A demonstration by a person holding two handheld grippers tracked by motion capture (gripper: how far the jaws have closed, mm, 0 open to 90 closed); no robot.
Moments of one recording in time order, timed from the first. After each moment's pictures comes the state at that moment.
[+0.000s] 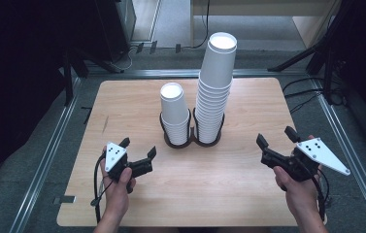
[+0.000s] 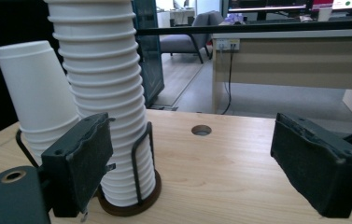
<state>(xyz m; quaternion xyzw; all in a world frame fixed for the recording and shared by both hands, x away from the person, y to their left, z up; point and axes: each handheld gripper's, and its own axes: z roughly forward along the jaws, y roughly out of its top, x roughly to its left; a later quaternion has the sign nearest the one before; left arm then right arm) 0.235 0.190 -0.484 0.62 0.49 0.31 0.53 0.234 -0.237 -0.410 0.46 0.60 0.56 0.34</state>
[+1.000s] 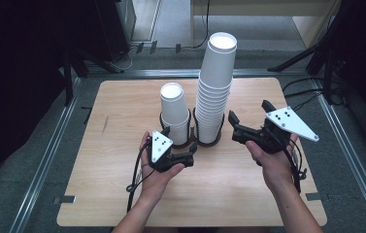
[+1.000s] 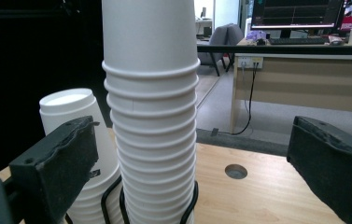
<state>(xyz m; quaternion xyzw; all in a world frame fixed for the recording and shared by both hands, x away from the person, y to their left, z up) 0.261 0.089 -0.464 0.66 0.41 0.30 0.56 0.271 -0.171 -0.360 0.42 0.61 0.58 0.34</state>
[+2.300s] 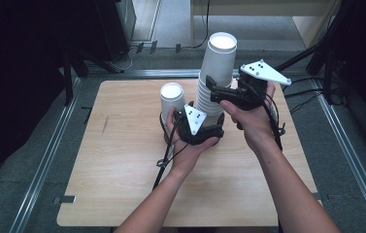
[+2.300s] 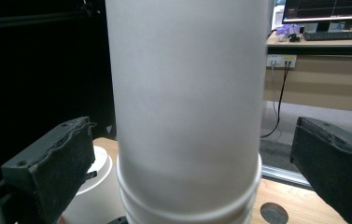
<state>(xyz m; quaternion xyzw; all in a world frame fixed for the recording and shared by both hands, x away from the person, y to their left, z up) 0.327 0.015 -0.440 0.63 0.41 0.36 0.54 0.344 -0.124 -0.312 0.41 0.64 0.59 0.29</state>
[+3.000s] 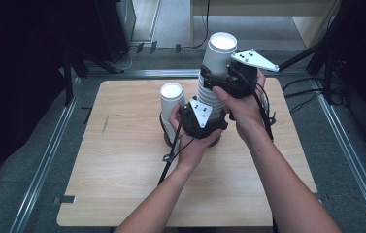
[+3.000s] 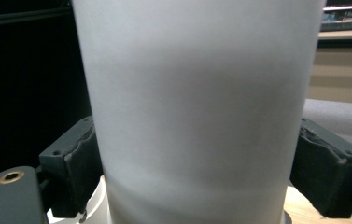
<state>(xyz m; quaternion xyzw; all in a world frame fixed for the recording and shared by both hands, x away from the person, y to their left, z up) 0.339 0.002 -0.434 0.63 0.42 0.39 0.52 0.366 -0.106 -0.304 0.43 0.63 0.57 0.29</state>
